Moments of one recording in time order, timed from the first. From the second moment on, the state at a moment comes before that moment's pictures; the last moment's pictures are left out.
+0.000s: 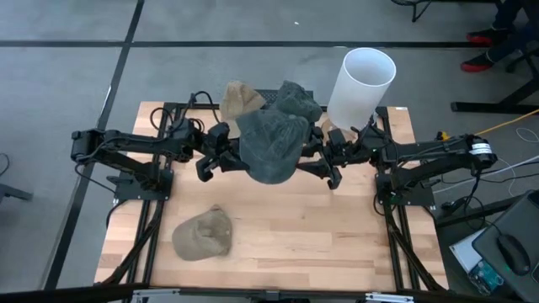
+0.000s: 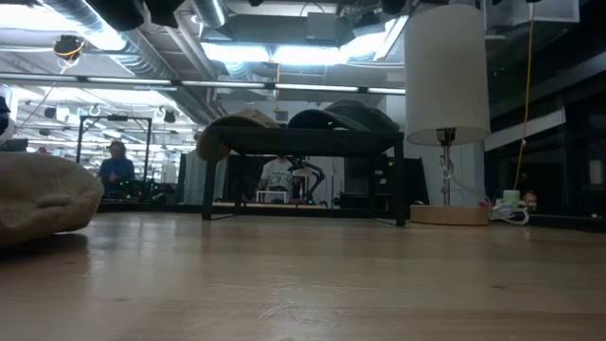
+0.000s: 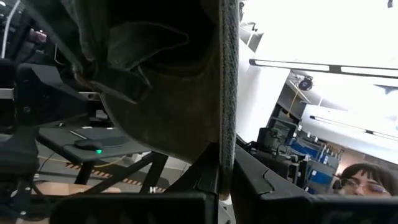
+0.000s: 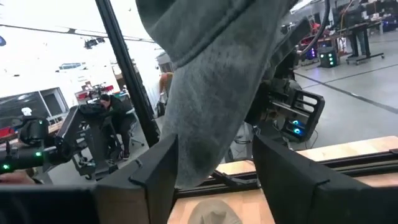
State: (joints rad) left arm 0.17 1.25 0.71 1.02 0.67 -0.73; right arm 0.00 1.12 0.81 0.53 -0.18 0.33
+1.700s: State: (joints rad) left arm 0.39 1.10 0.71 0.65 0.67 -0.51; right arm -0.01 0.85 0.81 0.09 0.17 0.40
